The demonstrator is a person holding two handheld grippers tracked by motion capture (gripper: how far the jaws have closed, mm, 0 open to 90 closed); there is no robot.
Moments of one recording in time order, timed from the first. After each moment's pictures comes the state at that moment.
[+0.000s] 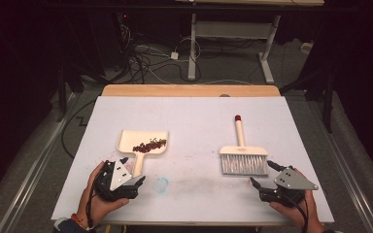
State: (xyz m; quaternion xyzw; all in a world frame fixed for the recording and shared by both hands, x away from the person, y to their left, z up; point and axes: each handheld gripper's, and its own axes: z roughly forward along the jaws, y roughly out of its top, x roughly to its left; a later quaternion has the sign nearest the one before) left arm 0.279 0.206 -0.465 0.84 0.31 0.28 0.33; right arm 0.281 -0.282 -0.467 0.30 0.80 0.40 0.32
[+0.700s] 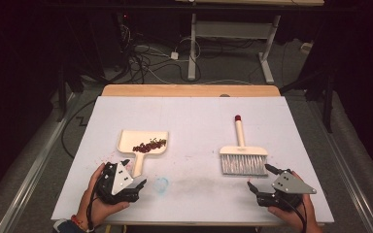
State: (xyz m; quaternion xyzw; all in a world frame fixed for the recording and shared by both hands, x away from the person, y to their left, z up) left arm 0.274 0.201 -0.466 0.85 0.29 0.29 0.33; right arm 0.275 -0.275 -0.468 0.30 0.80 0.41 0.32
